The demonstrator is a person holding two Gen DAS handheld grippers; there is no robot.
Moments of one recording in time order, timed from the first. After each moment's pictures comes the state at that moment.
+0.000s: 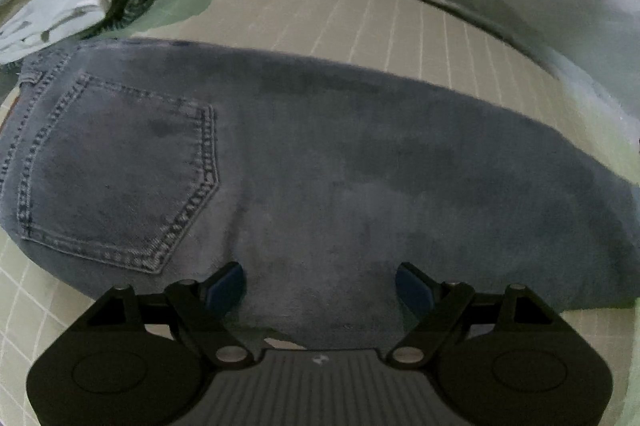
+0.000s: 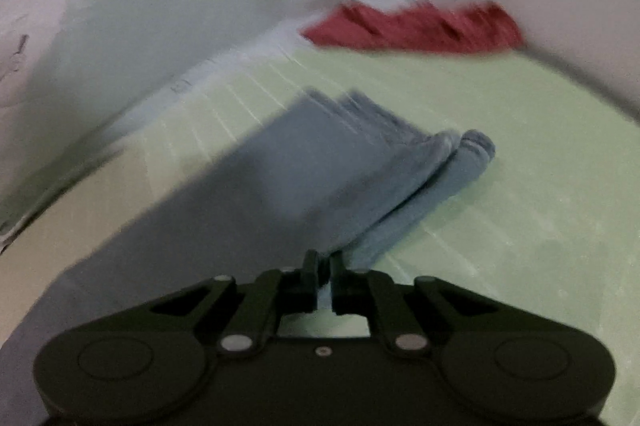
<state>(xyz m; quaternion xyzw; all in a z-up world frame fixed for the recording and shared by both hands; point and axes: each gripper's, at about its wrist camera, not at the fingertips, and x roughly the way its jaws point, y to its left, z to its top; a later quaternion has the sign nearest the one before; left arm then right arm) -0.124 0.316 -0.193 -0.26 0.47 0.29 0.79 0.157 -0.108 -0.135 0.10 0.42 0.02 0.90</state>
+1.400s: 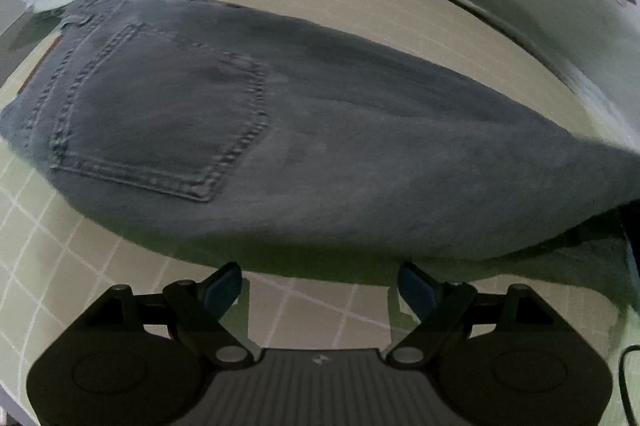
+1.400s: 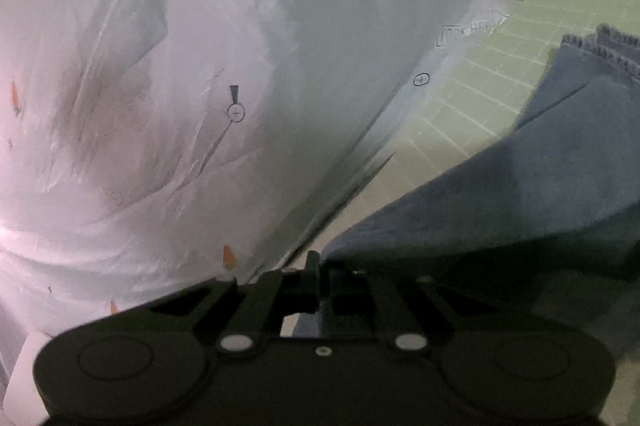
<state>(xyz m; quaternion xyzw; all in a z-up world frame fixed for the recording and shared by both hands) -0.173 0.312 -0.200 -0.31 0.46 0.32 0.77 0.181 0.001 -0.113 0.33 0.38 0.29 0.81</state>
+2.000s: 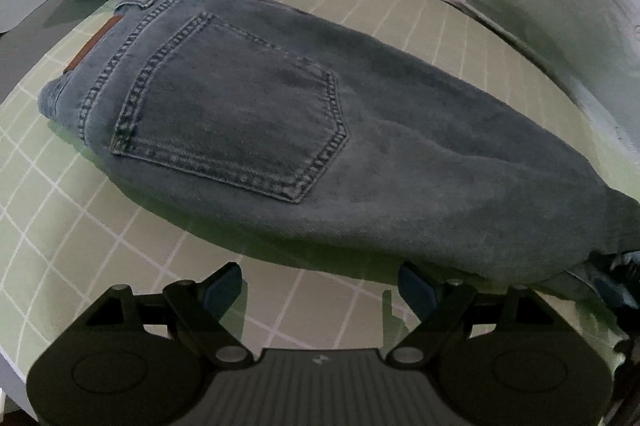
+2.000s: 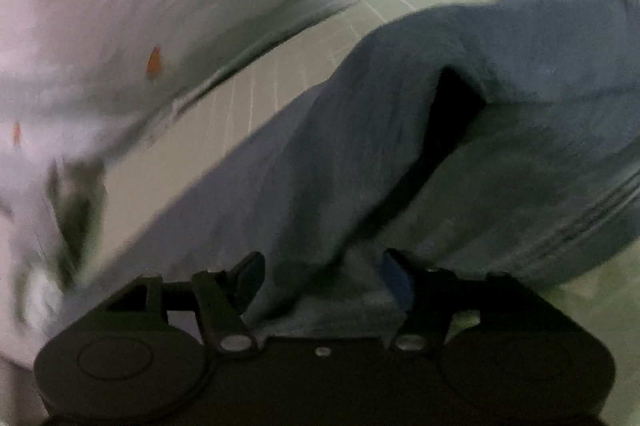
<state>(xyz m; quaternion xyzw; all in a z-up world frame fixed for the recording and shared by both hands) -0.215 0.336 -0.198 -0.33 0.44 0.33 0.77 0.071 0.074 -0.165 0.08 0.47 0.29 0.83</state>
